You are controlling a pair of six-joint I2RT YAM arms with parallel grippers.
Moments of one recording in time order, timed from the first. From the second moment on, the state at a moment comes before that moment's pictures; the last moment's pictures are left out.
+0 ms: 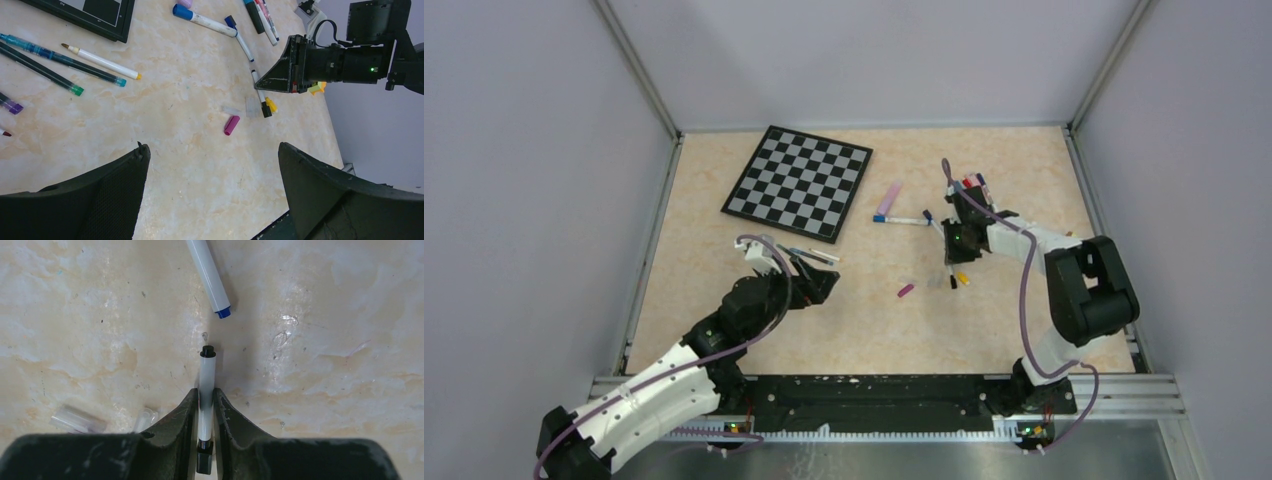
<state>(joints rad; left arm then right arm) -0.78 0.58 0.33 0.00 -0.20 -0.83 0.34 1.64 0.93 -0.39 -0.02 0.23</state>
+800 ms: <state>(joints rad) -0.78 0.97 0.37 0.32 0.08 -0.87 0.26 1.36 0.81 -0.30 -0.32 0.29</state>
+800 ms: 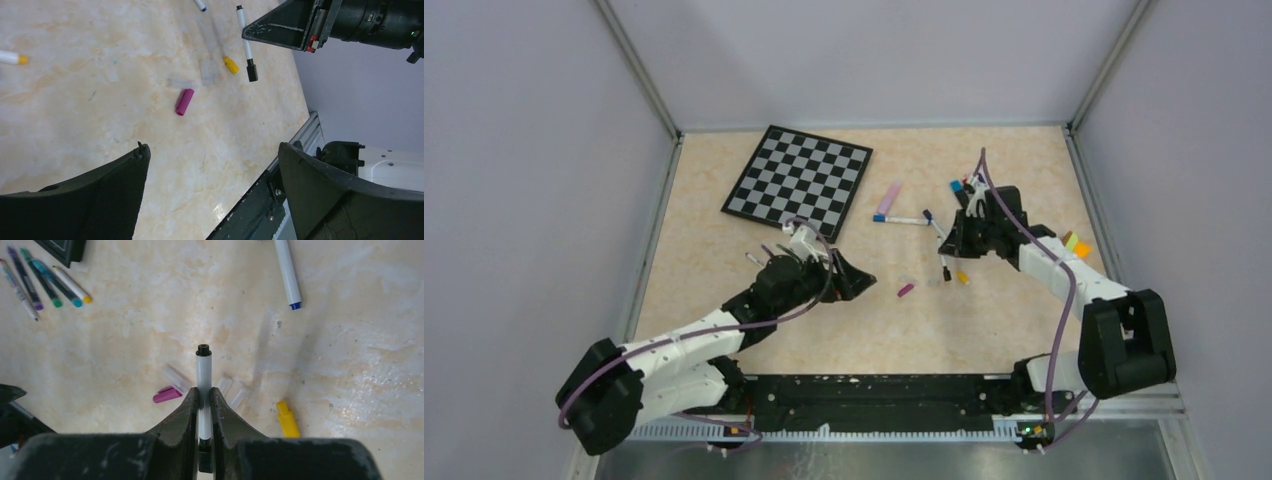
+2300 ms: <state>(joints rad) -1.04 1.69 0.96 0.34 -0.10 -0.96 0.20 1.18 0.73 -0.14 -0.68 0.42</state>
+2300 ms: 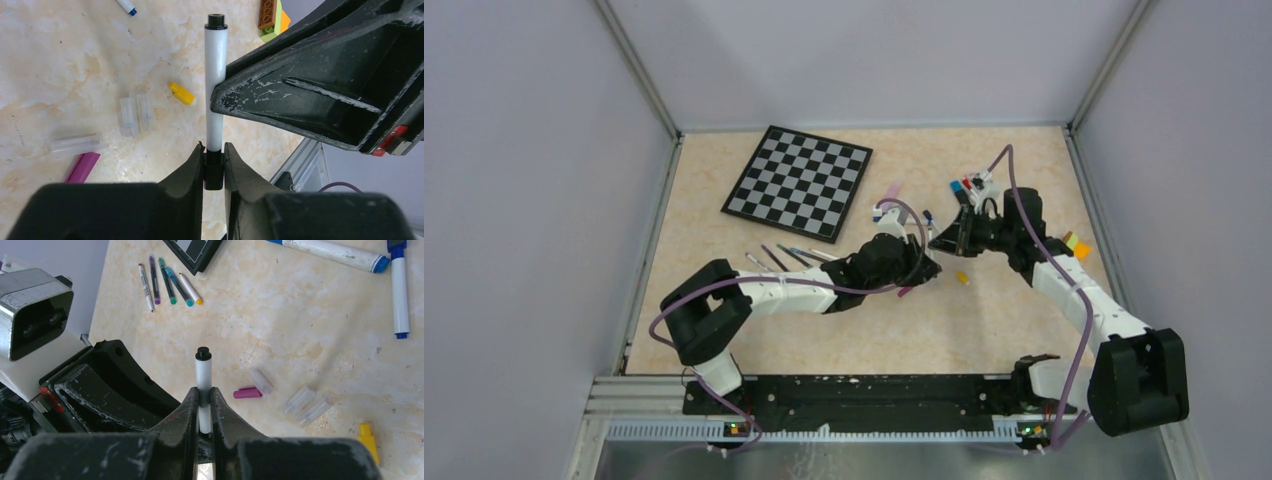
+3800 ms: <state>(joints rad) -1.04 1.24 0.65 0.32 0.28 -0.23 0.33 1.31 1.06 -0.88 -1.28 -0.56</state>
